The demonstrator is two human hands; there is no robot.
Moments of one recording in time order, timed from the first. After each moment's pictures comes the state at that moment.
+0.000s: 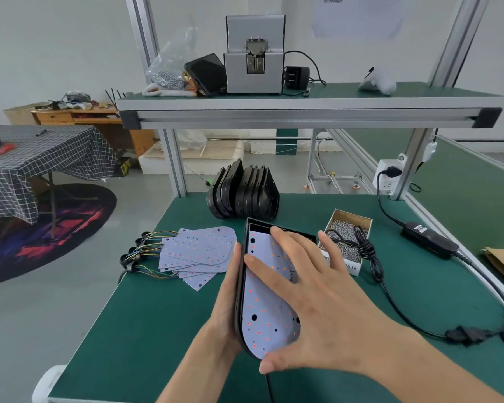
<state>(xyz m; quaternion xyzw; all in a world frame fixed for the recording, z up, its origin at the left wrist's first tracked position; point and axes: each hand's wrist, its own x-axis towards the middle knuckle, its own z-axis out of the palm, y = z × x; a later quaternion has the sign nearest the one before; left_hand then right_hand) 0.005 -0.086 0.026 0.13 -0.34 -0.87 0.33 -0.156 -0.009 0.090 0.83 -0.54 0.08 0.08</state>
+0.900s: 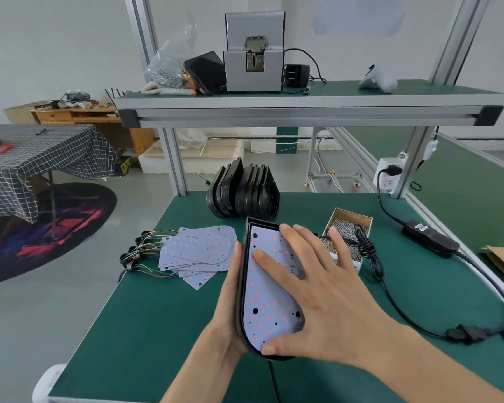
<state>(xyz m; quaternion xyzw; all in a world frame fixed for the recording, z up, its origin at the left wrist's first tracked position) -0.011 -0.082 0.019 0.11 -0.31 -0.89 0.31 -0.166 -0.017 0.073 0.82 -0.54 0.15 0.13</state>
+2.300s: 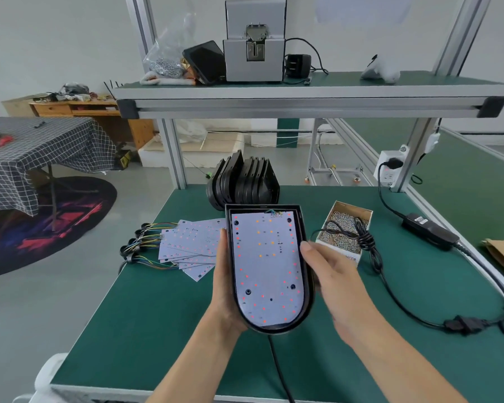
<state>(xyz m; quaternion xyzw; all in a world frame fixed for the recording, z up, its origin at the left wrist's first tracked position) -0.008 -0.100 0.014 0.20 -0.26 -0.85 0.41 -0.163 -0.030 0.048 0.44 -0.57 0.55 -0.42</state>
